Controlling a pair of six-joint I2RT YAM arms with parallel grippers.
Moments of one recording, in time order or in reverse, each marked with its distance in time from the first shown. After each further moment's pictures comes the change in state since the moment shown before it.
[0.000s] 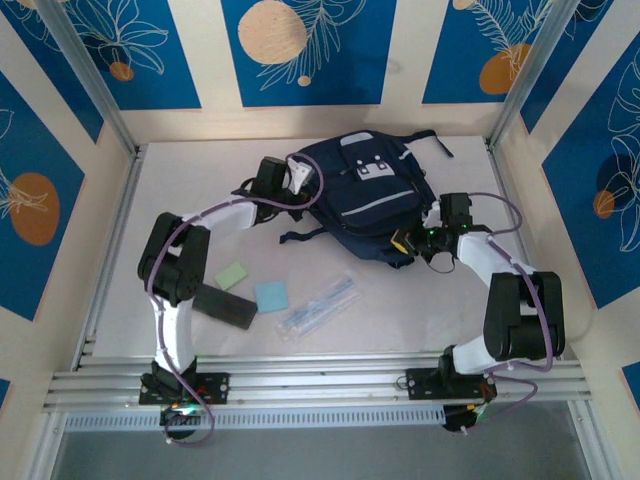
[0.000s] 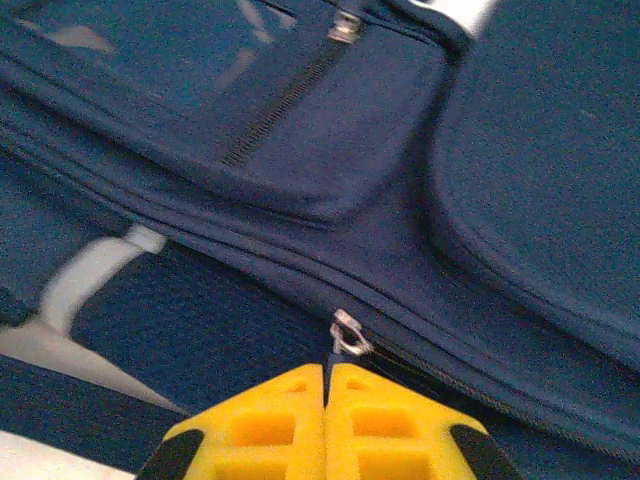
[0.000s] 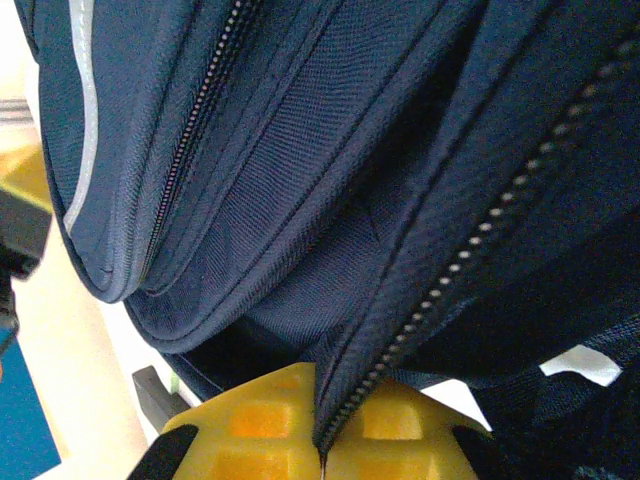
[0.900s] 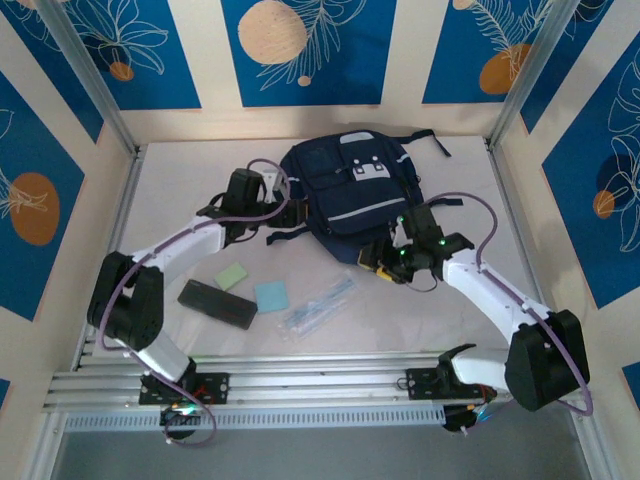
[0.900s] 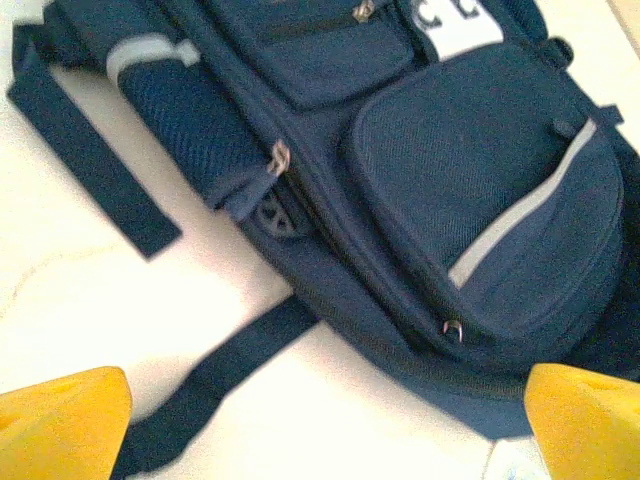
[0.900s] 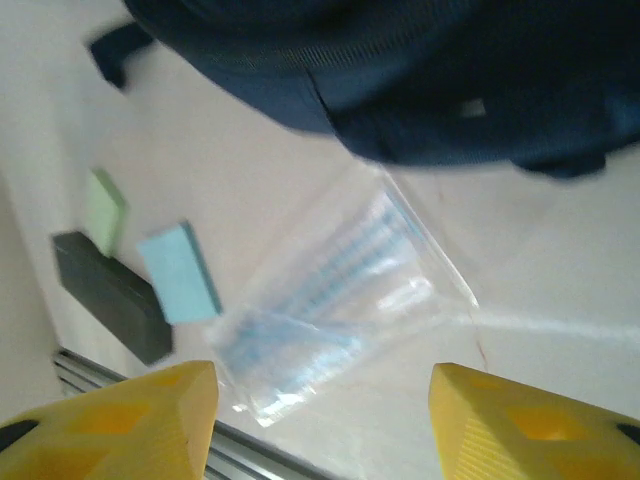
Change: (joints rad) left arm 0.010 -0.412 -0.332 -0.084 -0.003 -0.360; right arm 0.383 -0.238 -0.009 -0.288 0.216 0.065
